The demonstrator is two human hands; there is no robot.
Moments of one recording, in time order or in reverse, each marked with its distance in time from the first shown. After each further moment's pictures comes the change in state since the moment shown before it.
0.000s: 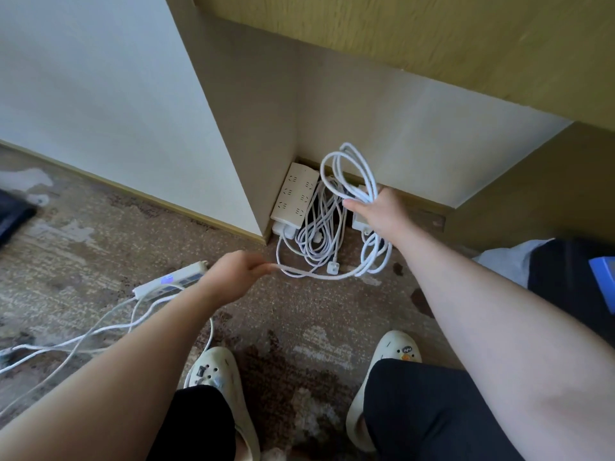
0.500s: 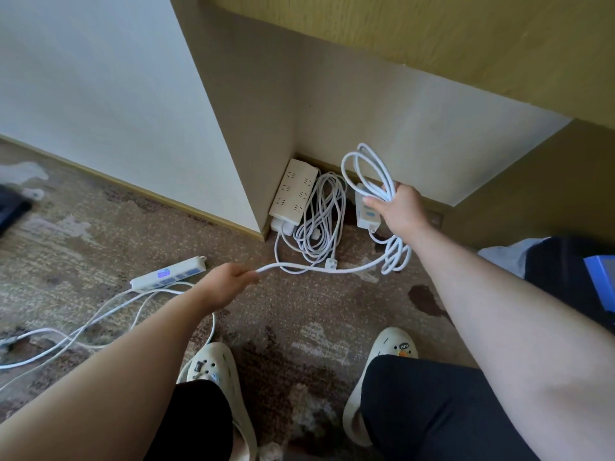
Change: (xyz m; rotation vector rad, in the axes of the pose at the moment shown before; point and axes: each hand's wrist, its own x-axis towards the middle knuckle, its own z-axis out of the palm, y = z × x) left_hand -0.004 -0.040 0.021 -0.162 -0.100 -0.177; right_hand -0.002 0.016 -0.024 -0.121 0.164 -0.031
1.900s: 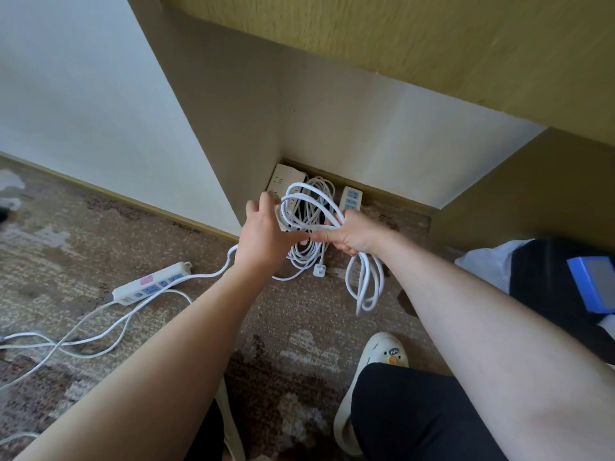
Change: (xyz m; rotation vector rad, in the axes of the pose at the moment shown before) left_hand 0.028 0.136 0.007 -0.066 0.554 0.176; right_hand -0.019 -0.021 0.020 0.124 -0.692 -0.056
